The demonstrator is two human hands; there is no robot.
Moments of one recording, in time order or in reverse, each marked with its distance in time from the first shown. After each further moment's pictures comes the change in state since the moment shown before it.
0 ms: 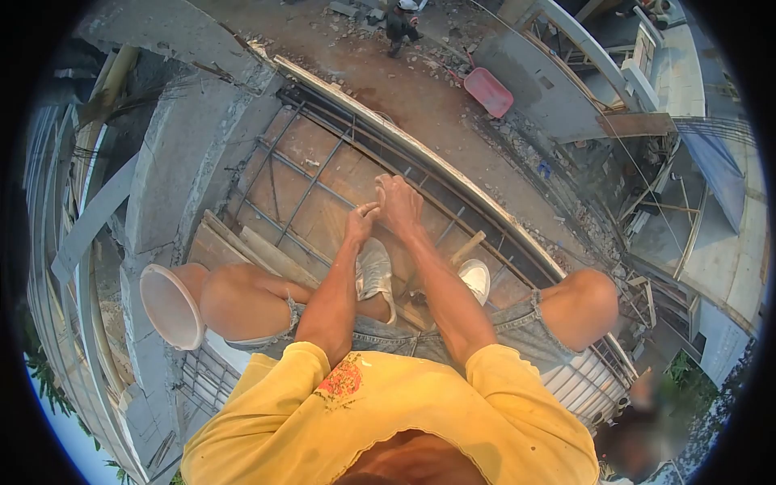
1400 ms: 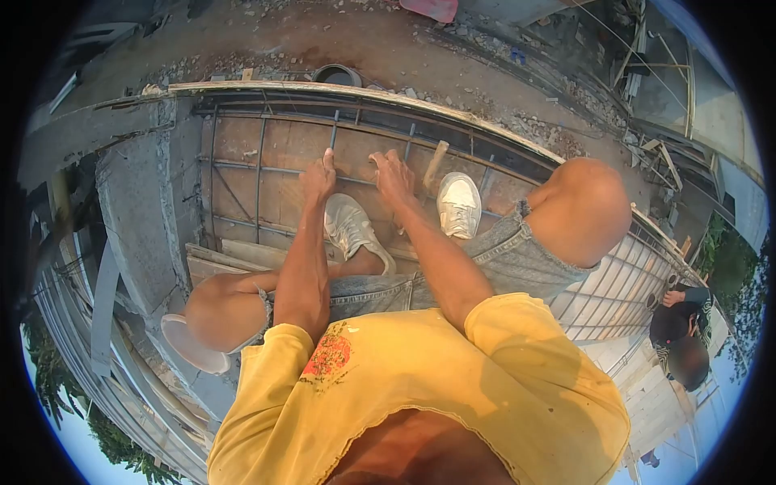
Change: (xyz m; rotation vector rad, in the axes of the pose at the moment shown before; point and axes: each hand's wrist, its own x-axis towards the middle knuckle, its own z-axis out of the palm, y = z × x) left_hand 0.019 0.019 0.016 0.964 -0.080 0.126; right_hand -0.100 0.085 0.017 0.107 -0.024 0.414
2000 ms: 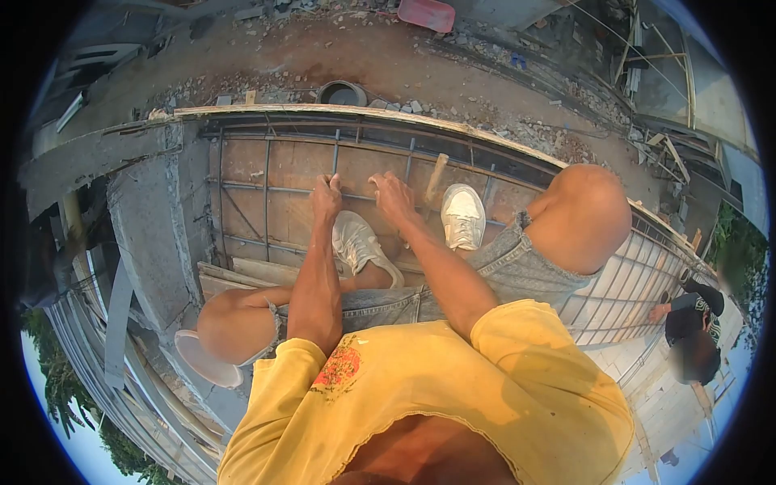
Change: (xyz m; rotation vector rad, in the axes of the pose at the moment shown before) left_hand -0.009 0.001 0.007 -0.212 0.125 -0.034; right_hand -0.002 -0.005 -0.003 0.068 -0.152 0.046
